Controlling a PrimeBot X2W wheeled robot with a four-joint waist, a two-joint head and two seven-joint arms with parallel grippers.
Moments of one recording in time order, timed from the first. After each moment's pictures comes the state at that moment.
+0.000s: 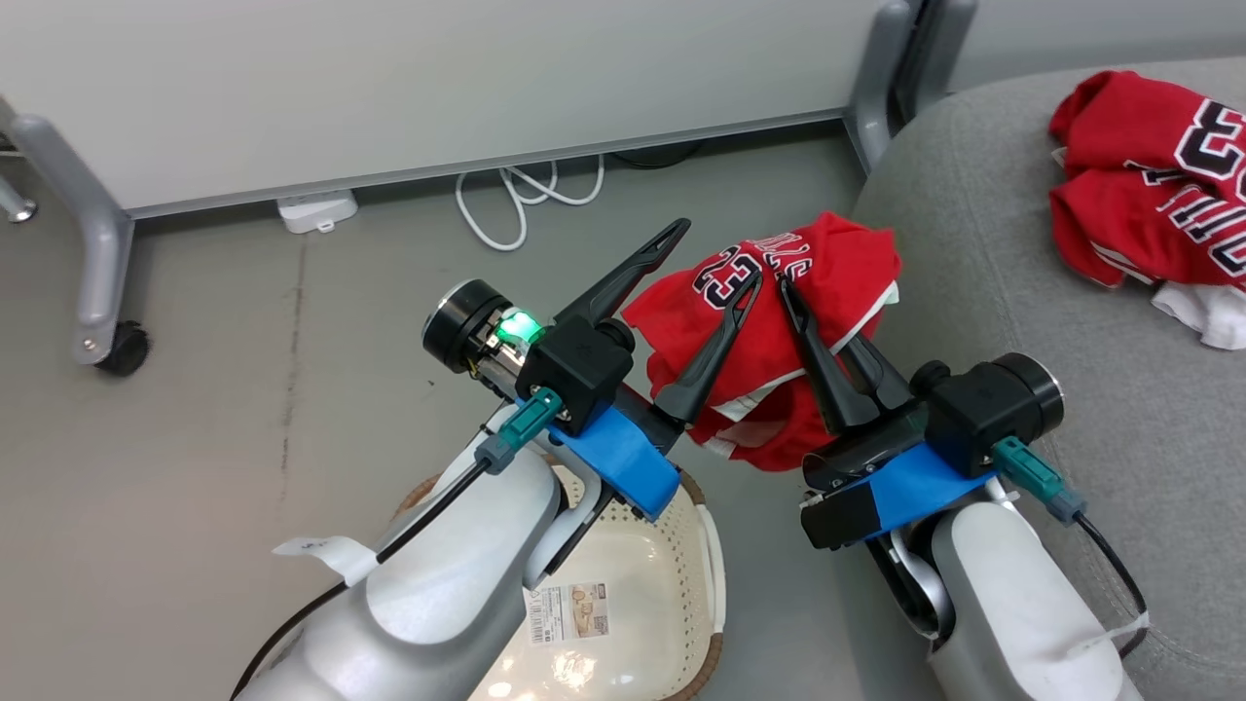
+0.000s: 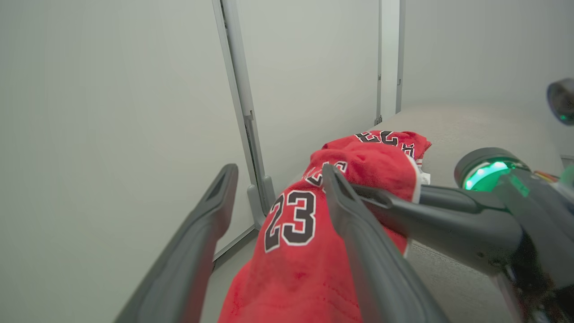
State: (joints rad) left arm -0.68 0.12 -0.79 0.42 -0.38 -0.07 -0.26; right arm -0.42 -0.05 0.29 0.29 0.11 0.13 -0.26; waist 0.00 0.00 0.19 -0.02
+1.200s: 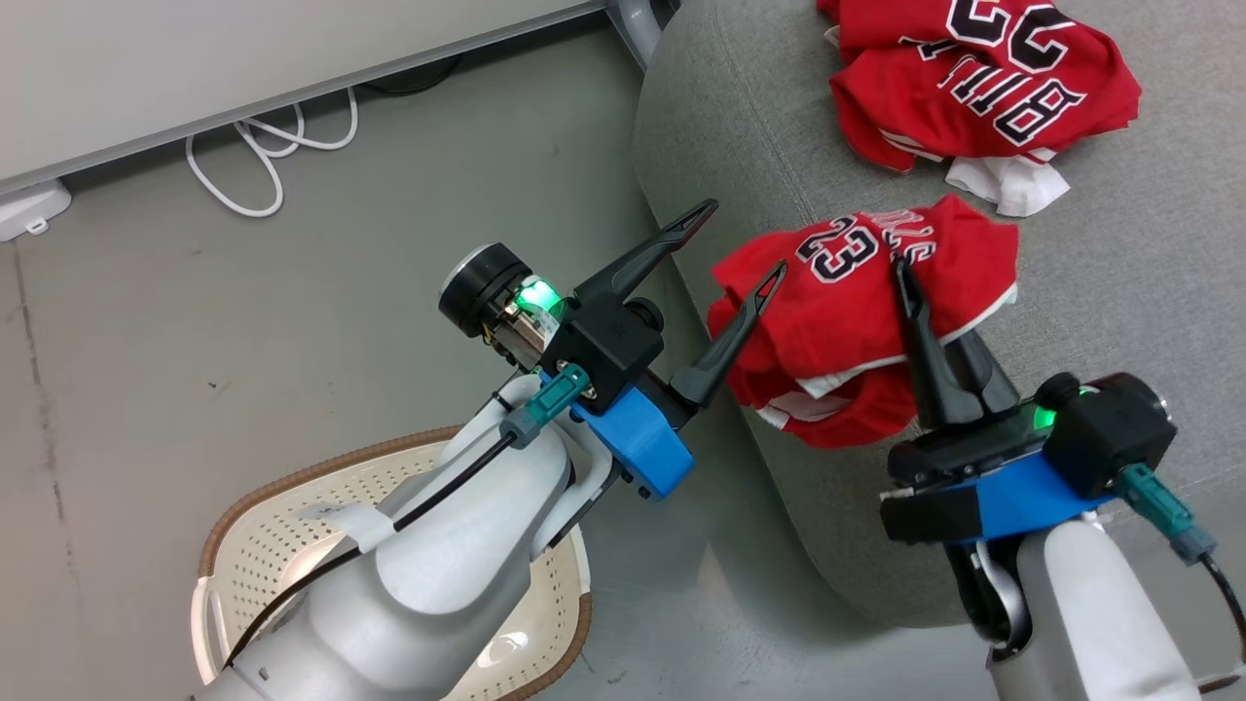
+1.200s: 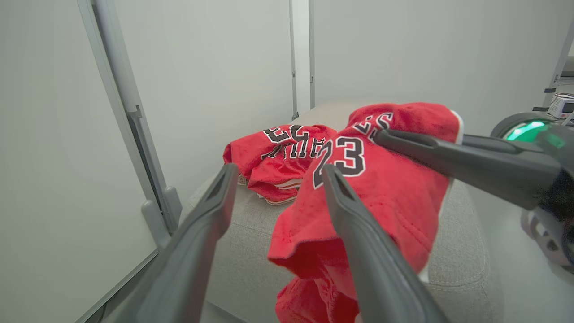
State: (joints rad) left arm -0.76 0.13 -0.85 0.47 -0.37 -0.10 -0.26; right arm -0.31 -0.05 0.13 0.12 0.12 0.13 -0.26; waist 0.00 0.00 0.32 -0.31
